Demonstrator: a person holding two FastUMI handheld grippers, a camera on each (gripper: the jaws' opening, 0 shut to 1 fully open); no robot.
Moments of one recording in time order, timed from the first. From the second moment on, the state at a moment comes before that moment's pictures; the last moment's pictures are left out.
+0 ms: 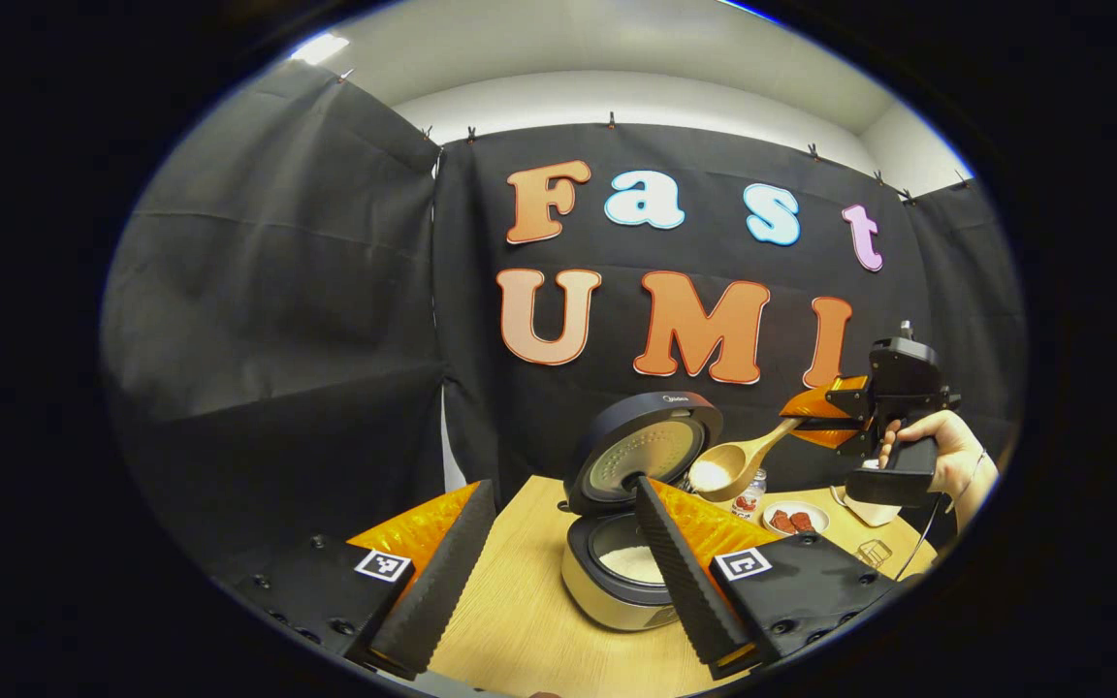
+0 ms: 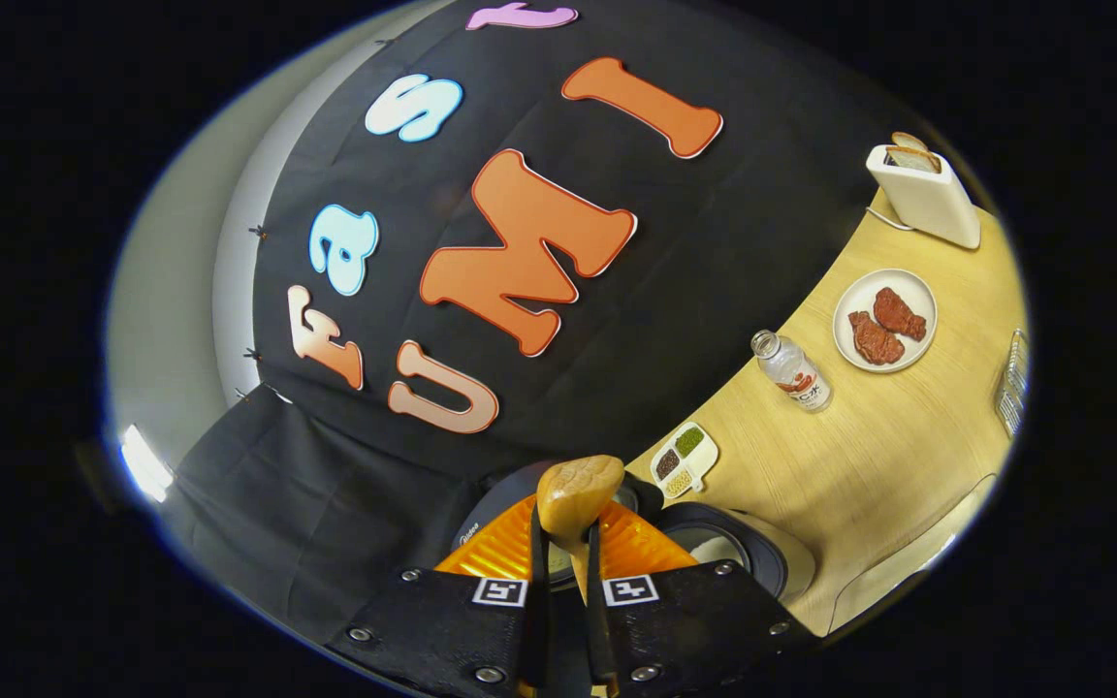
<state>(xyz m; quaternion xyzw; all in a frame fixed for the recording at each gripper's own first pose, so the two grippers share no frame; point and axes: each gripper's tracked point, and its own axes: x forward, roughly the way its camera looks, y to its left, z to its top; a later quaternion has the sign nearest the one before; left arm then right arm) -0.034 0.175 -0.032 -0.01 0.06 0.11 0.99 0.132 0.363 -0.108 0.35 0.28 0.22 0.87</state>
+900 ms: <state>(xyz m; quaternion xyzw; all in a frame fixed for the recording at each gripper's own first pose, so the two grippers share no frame) -0.037 0.180 -0.036 -0.02 0.06 0.11 0.99 0.131 0.372 -0.103 0.26 0.23 0.25 0.90</state>
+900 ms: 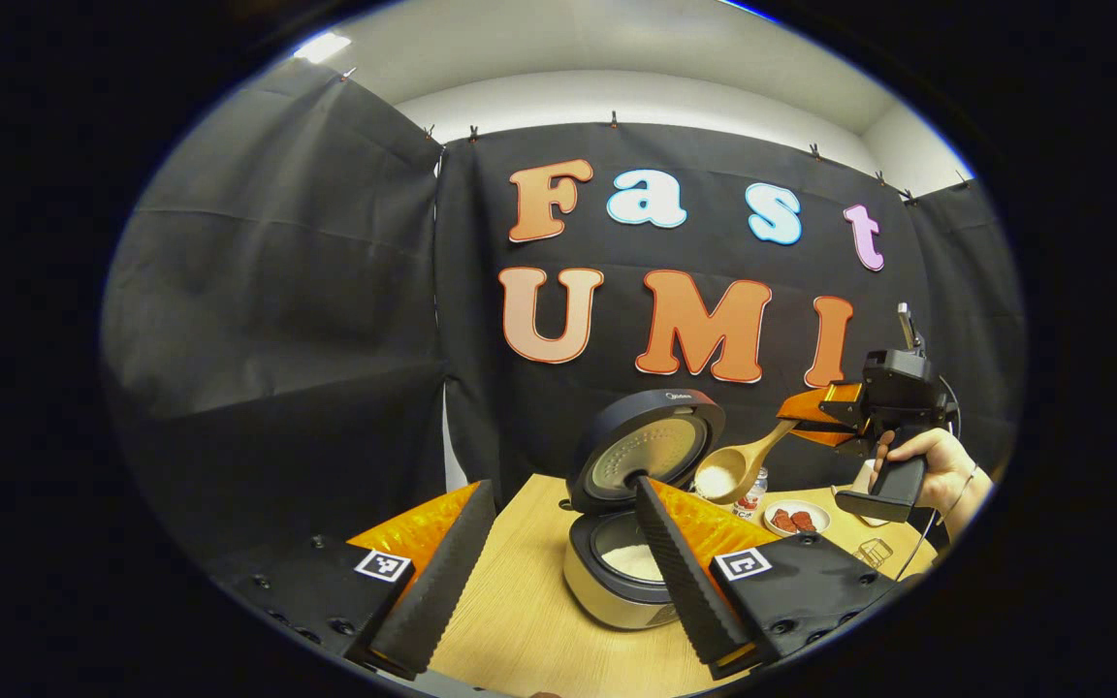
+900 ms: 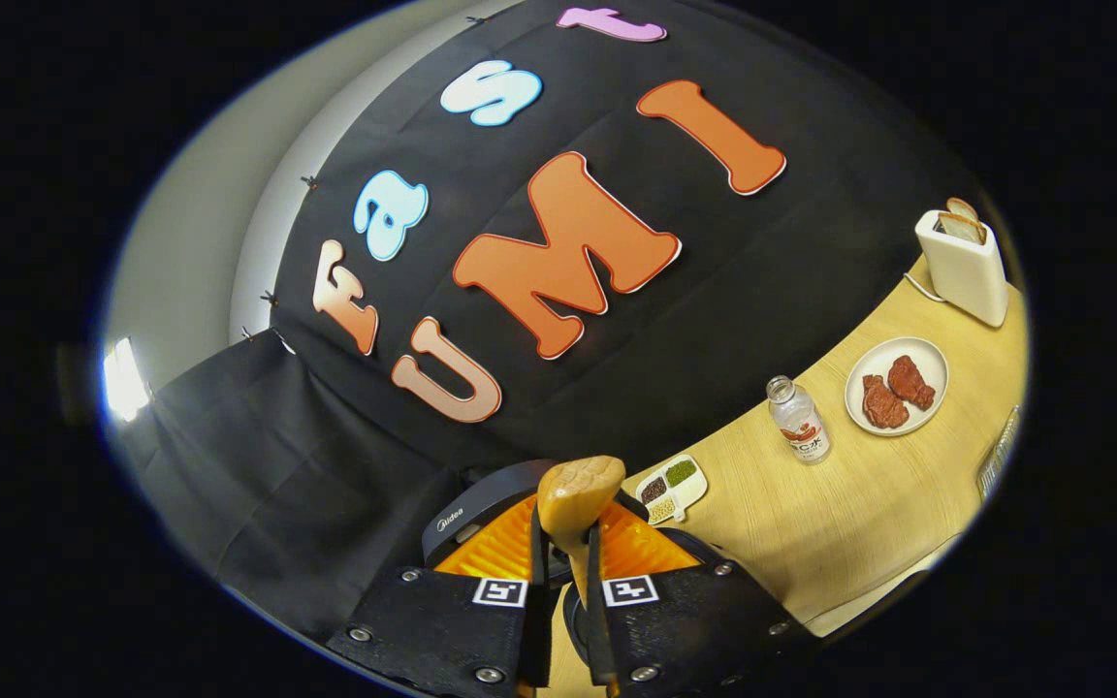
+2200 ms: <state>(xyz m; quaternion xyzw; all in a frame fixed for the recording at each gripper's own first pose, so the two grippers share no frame) -0.036 0.187 -0.044 -0.02 0.07 0.12 0.99 0.120 0.385 -0.104 0.12 0.17 0.29 0.93</state>
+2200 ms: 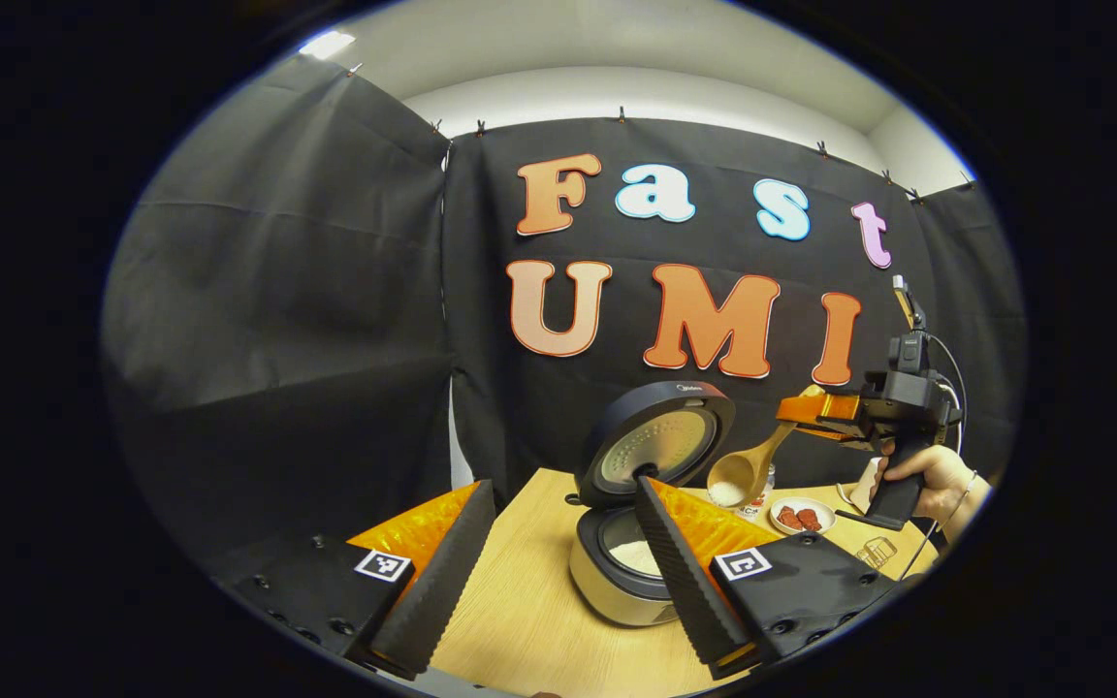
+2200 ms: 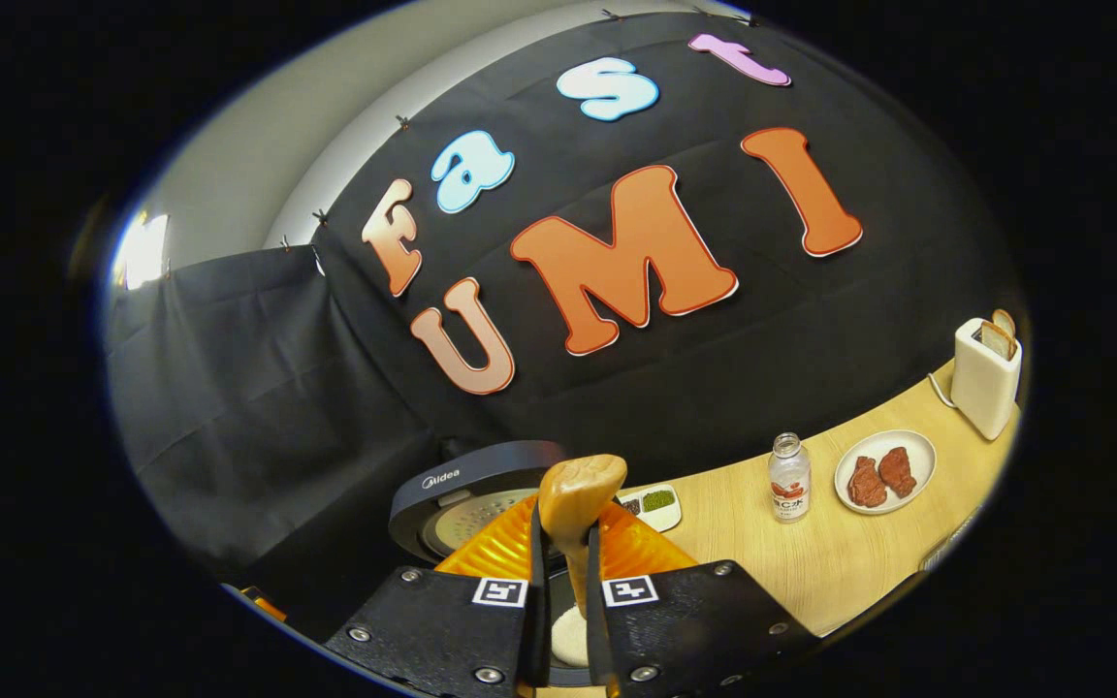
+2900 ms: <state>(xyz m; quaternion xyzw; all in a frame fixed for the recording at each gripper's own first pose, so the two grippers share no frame) -0.037 0.188 -0.043 -0.02 0.07 0.12 0.99 0.108 0.401 -0.099 0.04 0.12 0.34 0.93</state>
